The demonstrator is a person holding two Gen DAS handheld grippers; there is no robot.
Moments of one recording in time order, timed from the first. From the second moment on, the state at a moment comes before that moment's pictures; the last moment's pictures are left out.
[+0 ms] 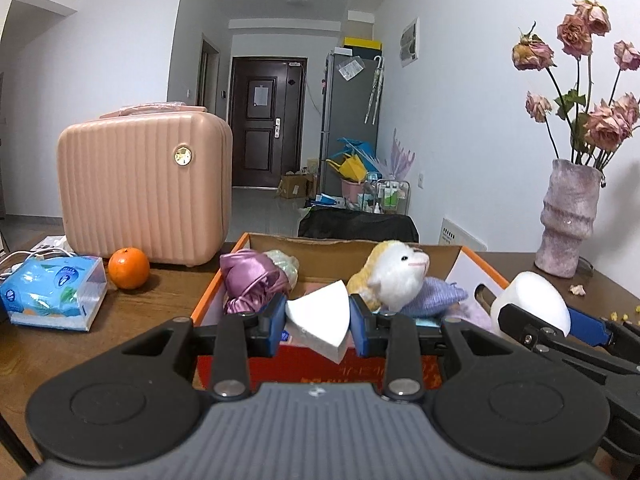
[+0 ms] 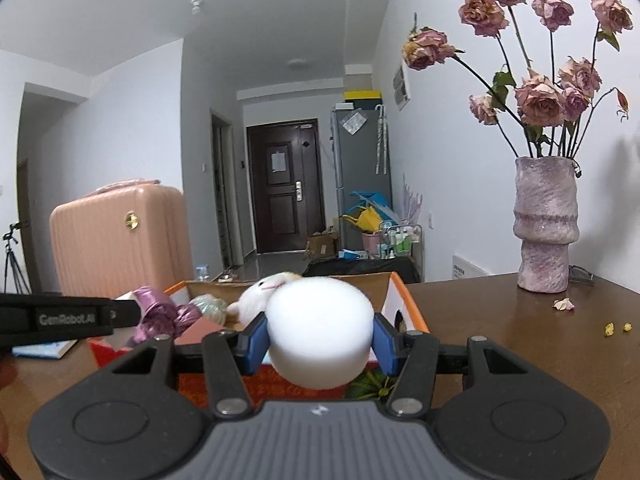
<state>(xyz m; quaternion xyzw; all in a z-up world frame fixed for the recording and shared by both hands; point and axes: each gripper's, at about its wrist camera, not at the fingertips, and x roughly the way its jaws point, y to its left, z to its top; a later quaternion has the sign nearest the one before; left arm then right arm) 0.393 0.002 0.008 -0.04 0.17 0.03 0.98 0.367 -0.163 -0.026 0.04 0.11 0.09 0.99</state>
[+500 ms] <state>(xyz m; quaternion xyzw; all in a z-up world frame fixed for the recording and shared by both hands) 0.433 0.002 0.011 -0.05 0.16 0.03 0.98 0.407 -0.165 -0.026 0.05 0.10 0.07 0.99</state>
